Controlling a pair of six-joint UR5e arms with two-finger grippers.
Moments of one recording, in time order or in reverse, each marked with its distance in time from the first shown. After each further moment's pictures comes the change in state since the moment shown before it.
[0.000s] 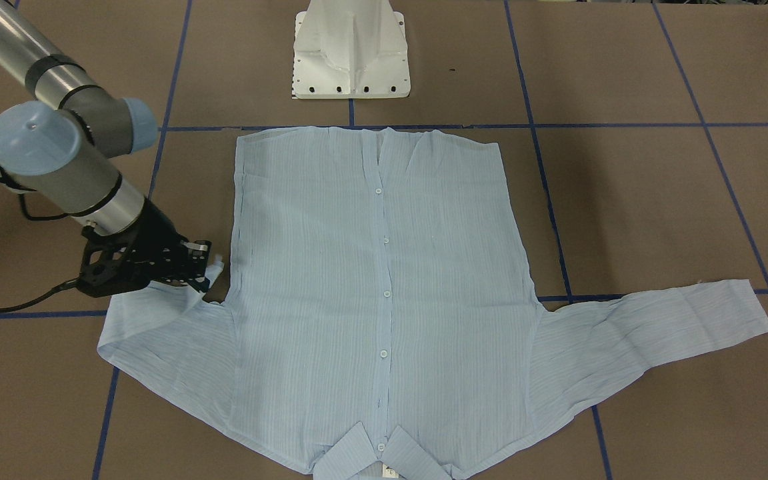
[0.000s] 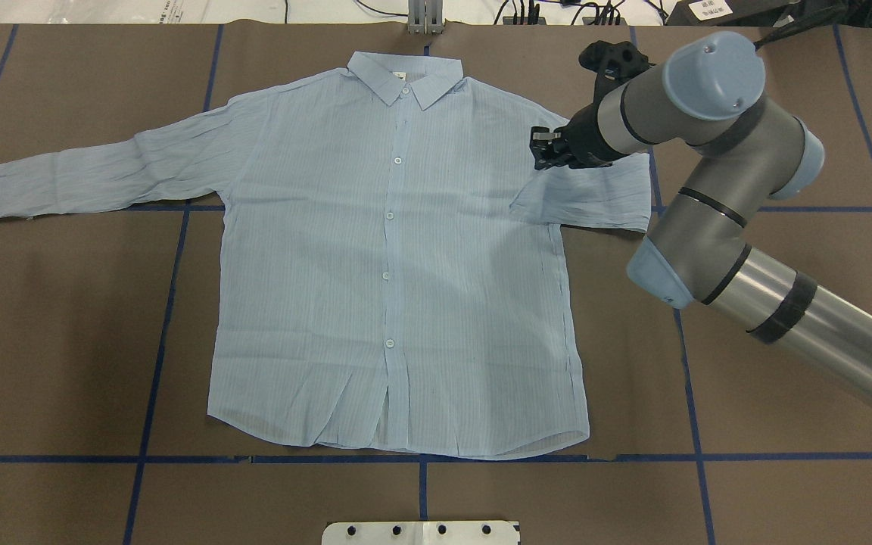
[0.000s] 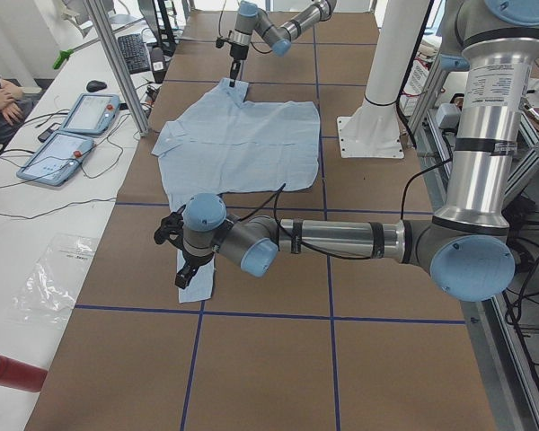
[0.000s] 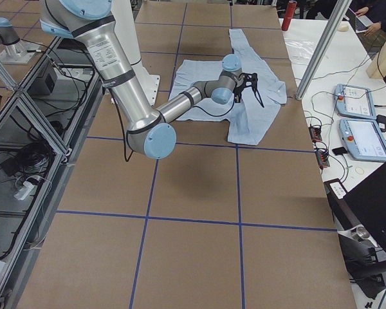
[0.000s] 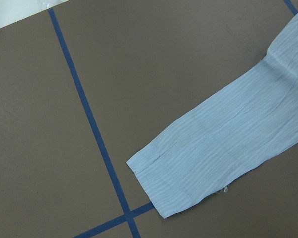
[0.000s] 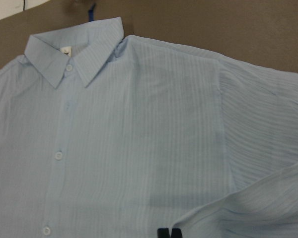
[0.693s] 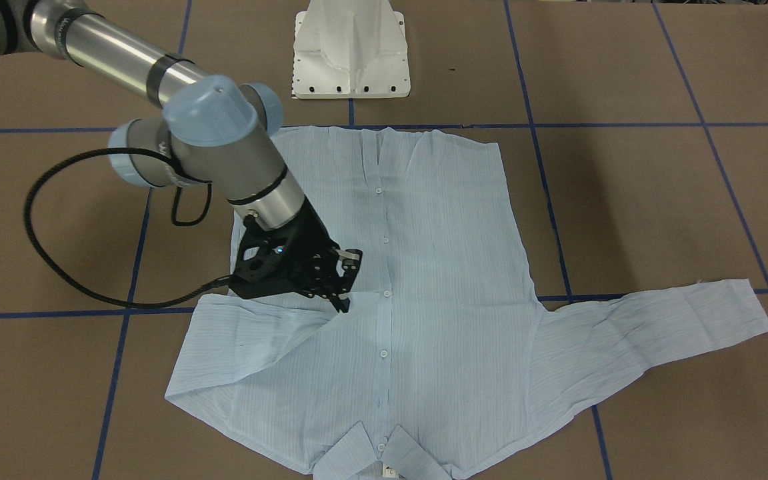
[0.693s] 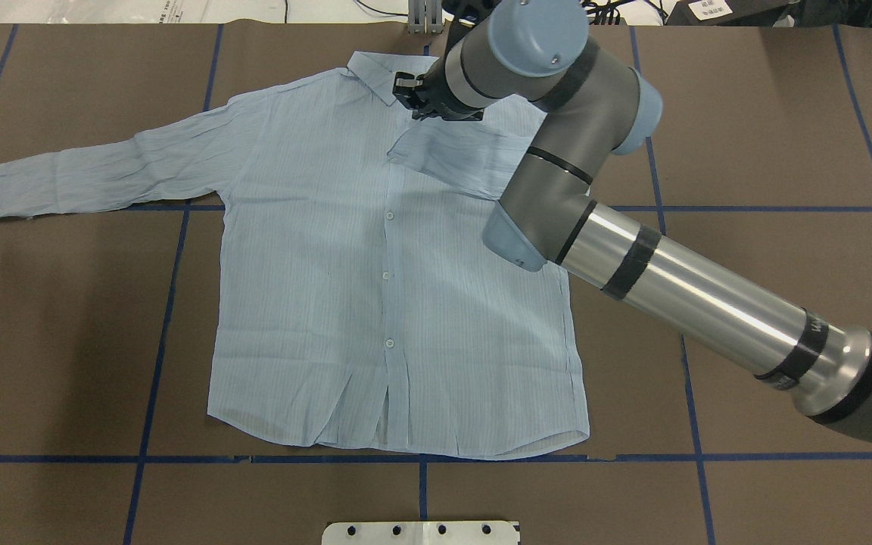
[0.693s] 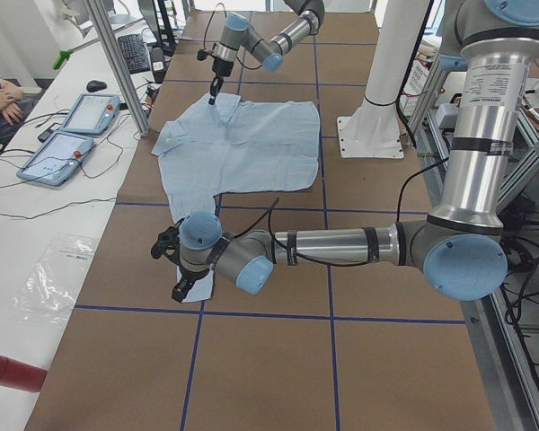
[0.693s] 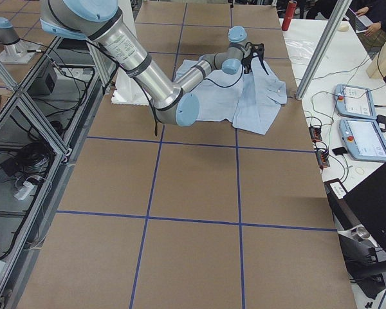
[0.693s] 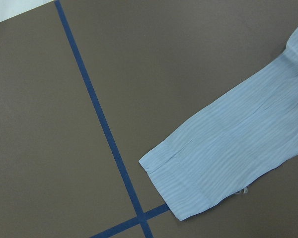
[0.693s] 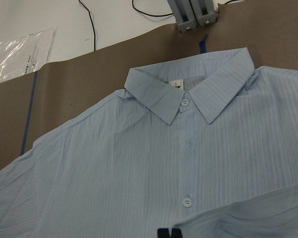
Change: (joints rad) left arm 0.000 -0.026 0.129 -0.111 0.000 0.001; right arm -0.077 0.379 -0.324 0.008 -0.118 0.057
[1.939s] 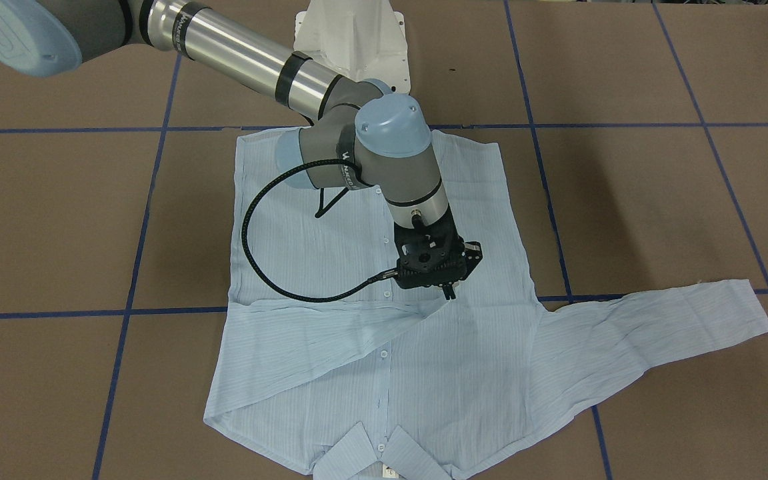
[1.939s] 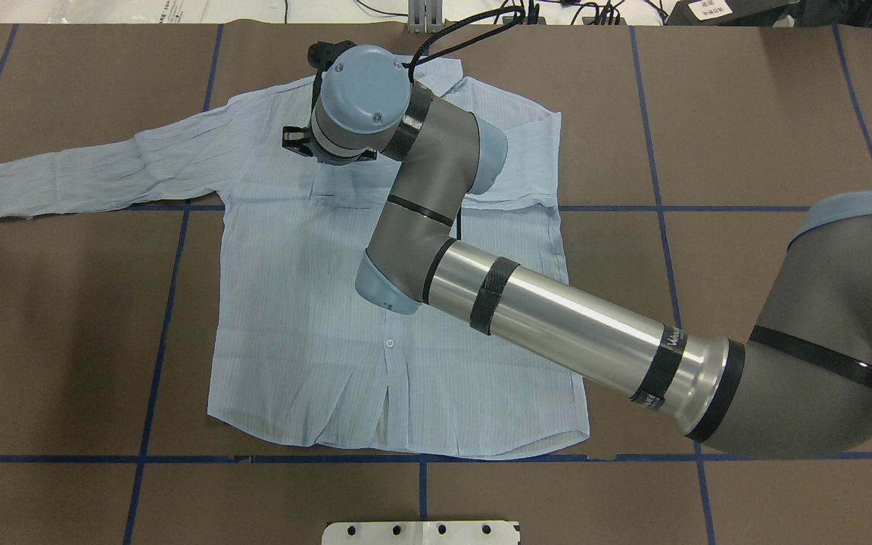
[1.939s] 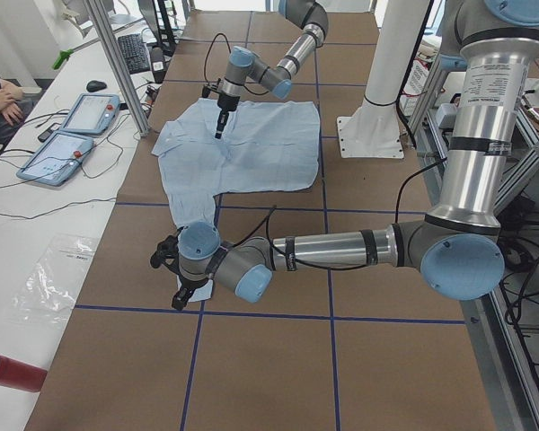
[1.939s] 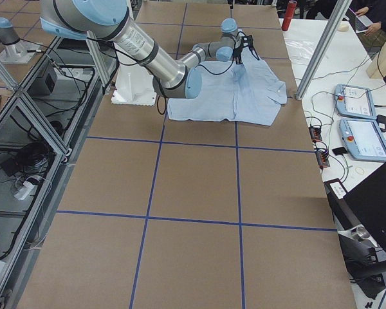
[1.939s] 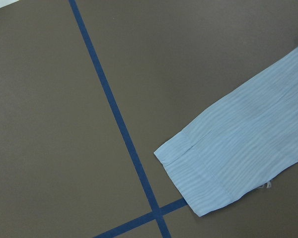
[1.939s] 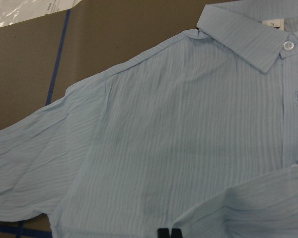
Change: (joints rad) left arm 0.000 -0.007 0.043 -0.019 0.002 0.004; right arm -0.130 0.224 -0.308 0.048 -0.114 -0.057
